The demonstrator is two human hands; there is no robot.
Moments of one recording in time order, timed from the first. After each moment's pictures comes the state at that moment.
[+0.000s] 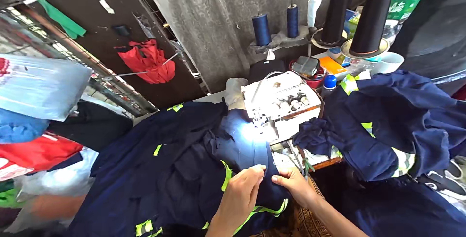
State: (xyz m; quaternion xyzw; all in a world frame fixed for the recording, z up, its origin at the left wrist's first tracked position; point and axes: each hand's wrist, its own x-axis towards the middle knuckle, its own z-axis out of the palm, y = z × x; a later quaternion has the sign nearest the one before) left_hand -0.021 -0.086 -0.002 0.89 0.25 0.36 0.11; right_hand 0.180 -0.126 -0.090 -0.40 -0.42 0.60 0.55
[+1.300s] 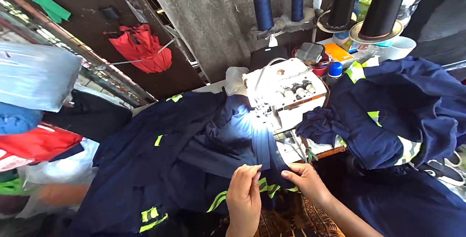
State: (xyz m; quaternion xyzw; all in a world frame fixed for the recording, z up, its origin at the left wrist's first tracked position) left_hand -0.009 -0.130 -0.010 0.77 0.40 0.49 0.06; right_hand 0.184 -0.157 -0.067 -0.49 -0.47 0.50 0.54
